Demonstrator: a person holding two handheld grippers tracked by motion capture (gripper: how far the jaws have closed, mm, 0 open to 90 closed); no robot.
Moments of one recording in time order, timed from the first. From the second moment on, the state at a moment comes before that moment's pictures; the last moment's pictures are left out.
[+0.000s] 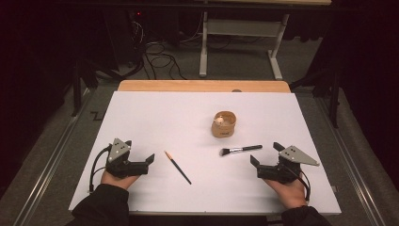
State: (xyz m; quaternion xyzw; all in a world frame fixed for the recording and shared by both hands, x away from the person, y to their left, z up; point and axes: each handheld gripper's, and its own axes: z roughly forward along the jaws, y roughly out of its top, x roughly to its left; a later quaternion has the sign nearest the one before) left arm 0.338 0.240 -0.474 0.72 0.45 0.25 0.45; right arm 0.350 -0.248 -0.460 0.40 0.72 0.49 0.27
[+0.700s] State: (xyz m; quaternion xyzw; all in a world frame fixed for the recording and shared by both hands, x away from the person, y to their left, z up) left arm 0.343 0.236 -0.483 0.75 0.48 0.23 0.39; right arm 0.352 -0.249 -0.462 0.40 0.72 0.50 0.27
